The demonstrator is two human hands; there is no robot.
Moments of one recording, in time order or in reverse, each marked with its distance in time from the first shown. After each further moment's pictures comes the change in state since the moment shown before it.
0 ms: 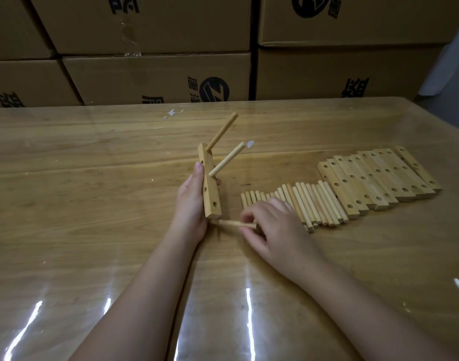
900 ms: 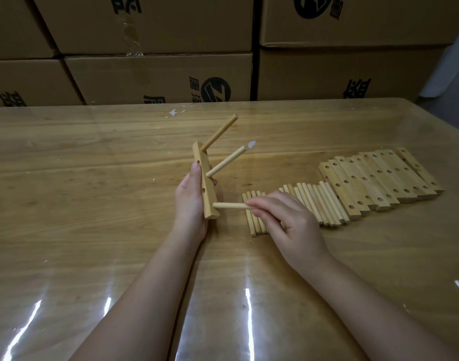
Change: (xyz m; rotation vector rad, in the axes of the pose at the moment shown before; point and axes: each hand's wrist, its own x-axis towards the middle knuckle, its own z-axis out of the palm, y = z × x) left_hand 0.005 -0.005 -0.002 -0.002 0.124 0.048; right_hand 0.002 0.011 -0.005 0.298 0.297 -0.094
